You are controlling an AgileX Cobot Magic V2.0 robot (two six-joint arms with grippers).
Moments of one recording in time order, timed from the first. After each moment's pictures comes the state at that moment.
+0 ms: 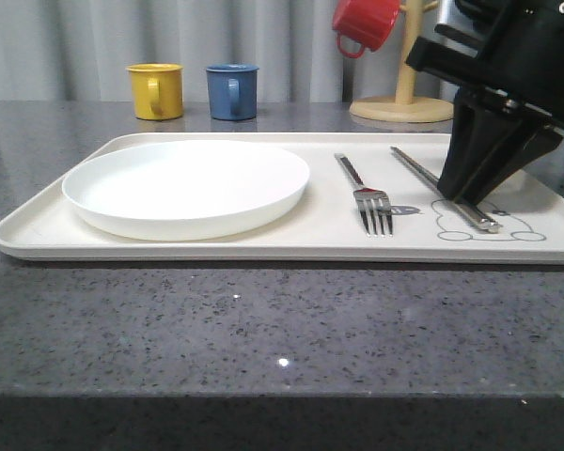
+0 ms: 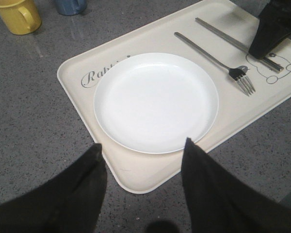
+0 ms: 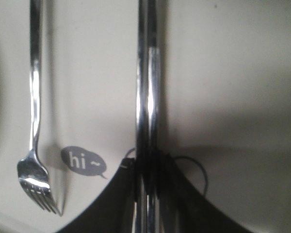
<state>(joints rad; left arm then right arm) -0.55 0.77 -0.93 0.00 0.80 0.08 0.16 1.70 -1.28 0.45 1.03 -0.03</state>
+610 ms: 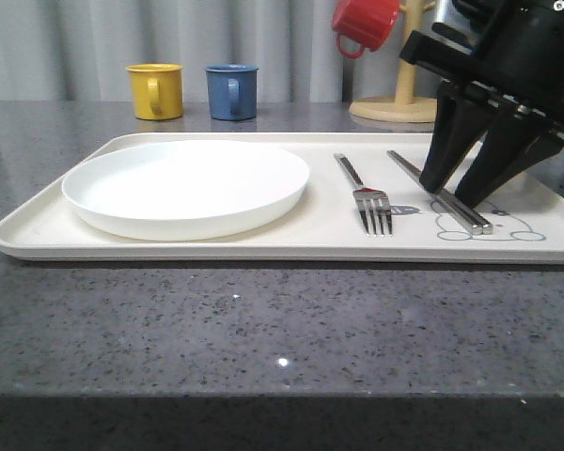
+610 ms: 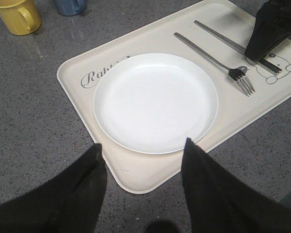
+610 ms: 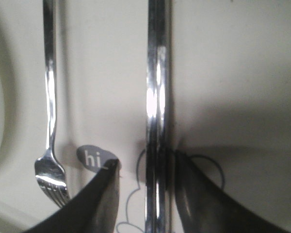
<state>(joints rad) -0.55 0.77 -0.93 0.00 0.80 0.08 0.16 1.70 -1.28 0.49 1.03 -0.03</state>
